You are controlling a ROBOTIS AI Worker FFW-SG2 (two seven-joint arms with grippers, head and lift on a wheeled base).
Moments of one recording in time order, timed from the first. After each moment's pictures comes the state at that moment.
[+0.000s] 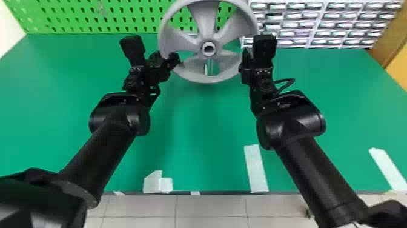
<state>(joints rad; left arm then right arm) -0.60 0.08 -0.25 -0.80 0.42 -0.13 -0.10 -0.44 0.00 0.29 -1.15 -0.03 0.08 -0.33</state>
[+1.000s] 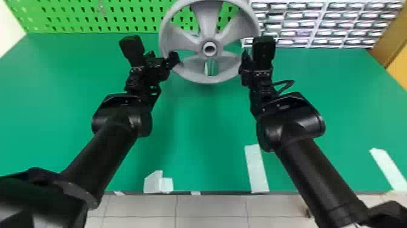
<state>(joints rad) -0.59 0.07 -0.29 -0.79 0.46 -0.17 -0.02 -0.43 0.00 0.30 -1.15 -0.04 0.07 -0.34</state>
